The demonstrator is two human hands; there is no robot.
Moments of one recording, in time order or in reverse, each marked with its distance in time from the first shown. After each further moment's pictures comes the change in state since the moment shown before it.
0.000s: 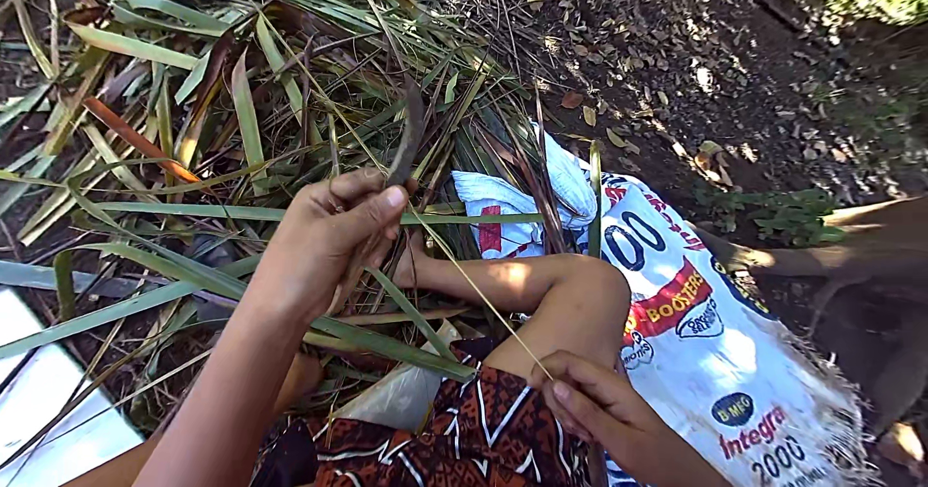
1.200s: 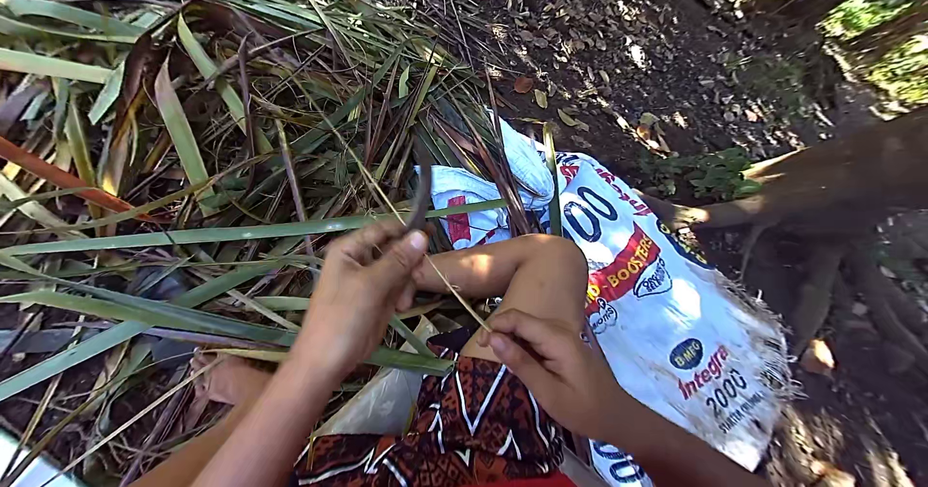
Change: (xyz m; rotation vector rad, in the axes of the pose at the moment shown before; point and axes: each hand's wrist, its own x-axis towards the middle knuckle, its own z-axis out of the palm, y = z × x) left_hand -0.009 -0.046 0.049 -0.042 -0.097 -0.127; right_hand 0.033 -0.019 0.016 -0.332 0.255 -0.092
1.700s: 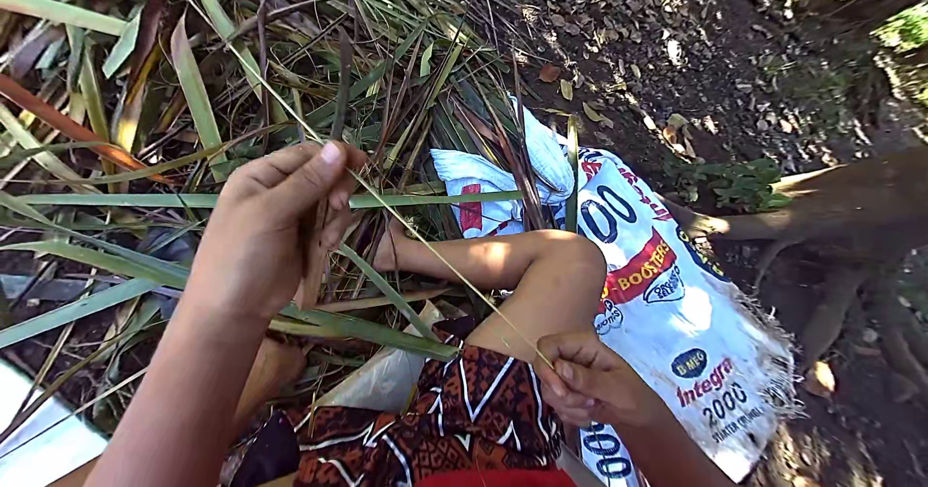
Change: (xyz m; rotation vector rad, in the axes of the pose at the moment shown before) left_hand 0.003 0.044 -0.051 0.040 0.130 0.146; right_hand -0.026 0.027 -0.024 1.055 -0.413 0.266
